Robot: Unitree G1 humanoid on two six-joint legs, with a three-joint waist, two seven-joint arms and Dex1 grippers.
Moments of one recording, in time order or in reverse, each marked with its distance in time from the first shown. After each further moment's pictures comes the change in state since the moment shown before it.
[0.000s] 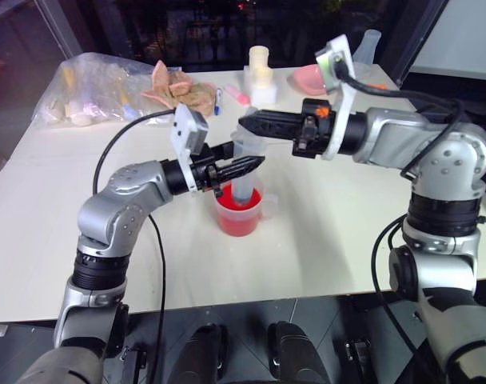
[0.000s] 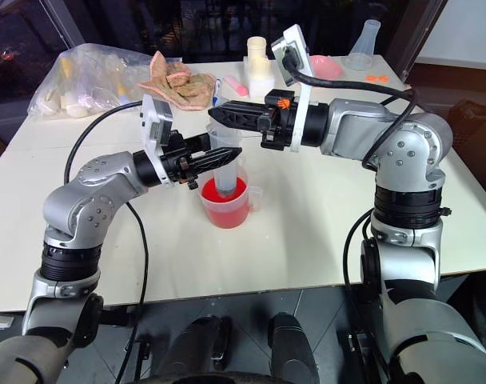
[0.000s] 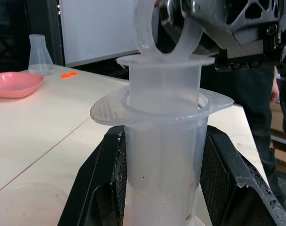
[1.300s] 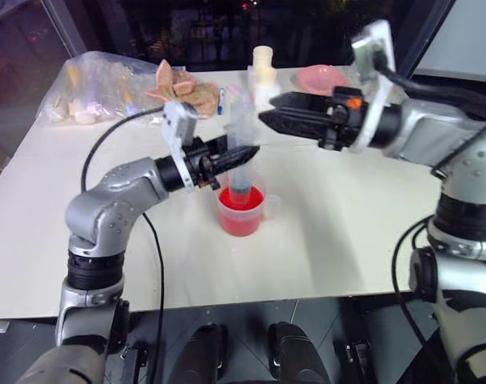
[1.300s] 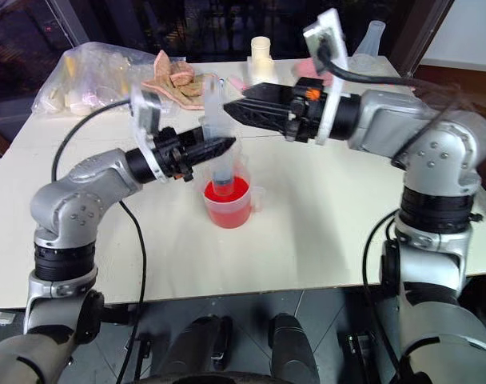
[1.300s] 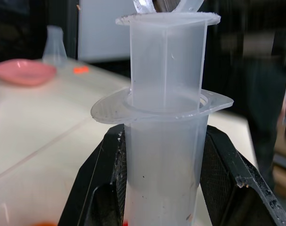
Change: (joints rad) left arm -0.068 -0.014 0.142 -0.045 -0.184 0.167 0.158; right arm 0.071 -0.146 -0.076 -0.073 0.010 -0.022 0.080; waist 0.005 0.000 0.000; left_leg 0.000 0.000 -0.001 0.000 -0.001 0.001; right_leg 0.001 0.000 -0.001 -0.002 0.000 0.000
